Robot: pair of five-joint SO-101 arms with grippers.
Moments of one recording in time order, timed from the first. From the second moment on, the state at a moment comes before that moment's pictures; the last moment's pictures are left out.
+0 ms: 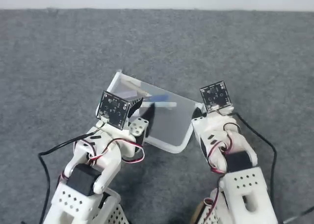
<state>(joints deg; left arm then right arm) 20.6 -79.0 69.8 49.4 6.8 -15.6 -65.0 74.4 37.3 7.4</state>
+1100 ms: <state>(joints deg) 11.3 -99.9 75.6 48.4 9.6 -15.5 -102.9 89.7 37.1 9.6</state>
